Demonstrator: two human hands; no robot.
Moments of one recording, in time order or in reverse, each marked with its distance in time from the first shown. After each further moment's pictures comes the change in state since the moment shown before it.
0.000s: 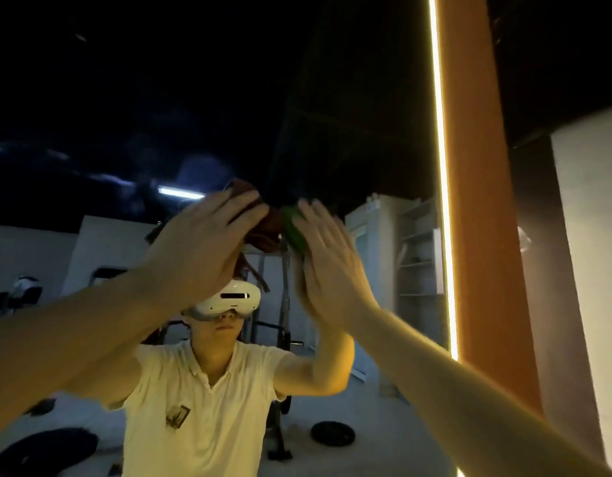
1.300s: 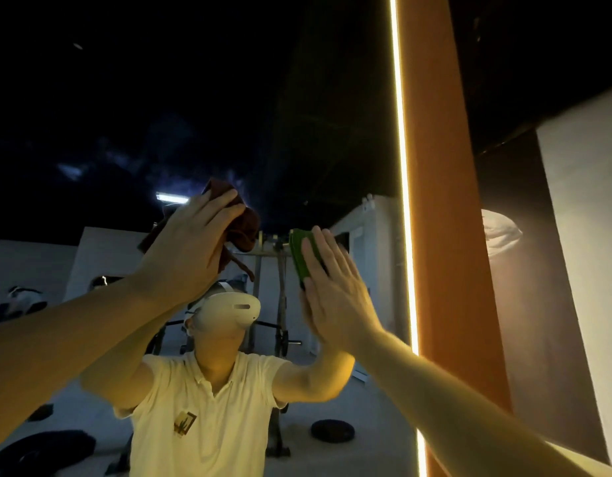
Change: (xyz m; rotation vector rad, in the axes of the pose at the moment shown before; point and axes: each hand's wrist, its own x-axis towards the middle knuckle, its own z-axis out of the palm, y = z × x) left_hand -0.060 0.062 0.028 -0.132 0.042 -0.072; right_hand -0.143 0.021 -0.003 -0.227 0.001 -0.034
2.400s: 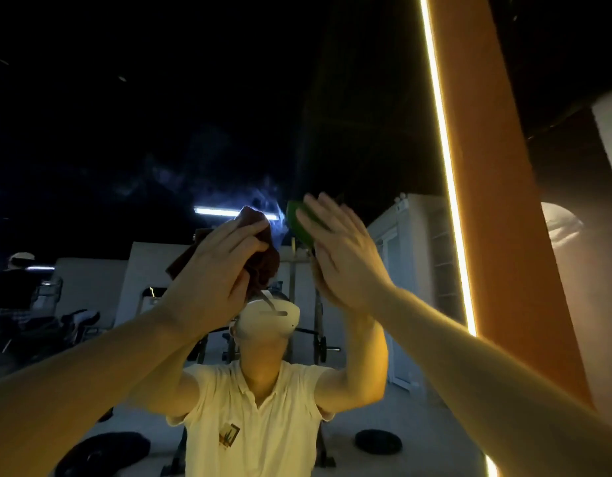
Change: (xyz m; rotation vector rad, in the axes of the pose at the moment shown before) left_hand -0.038 -0.008 -0.012 -0.187 -0.008 0.041; right_hand 0.078 -0.017 0.000 0.172 0.014 -0.077
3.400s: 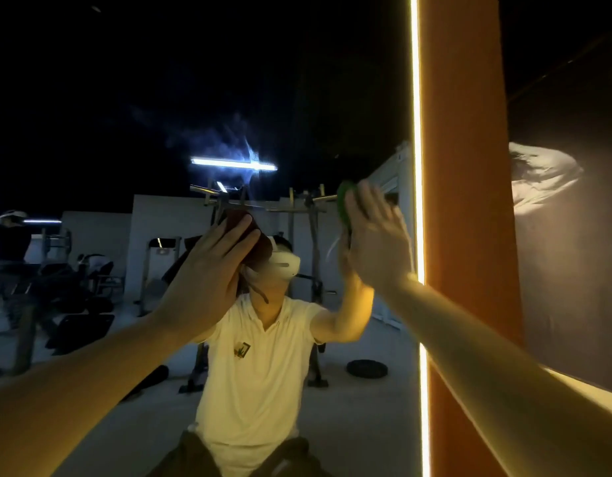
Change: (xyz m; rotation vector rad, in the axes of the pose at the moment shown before) left_hand -0.078 0.075 0.031 0.153 -0.119 -0.088; right_hand -0.119 0.028 -0.019 -0.265 0.051 0.269
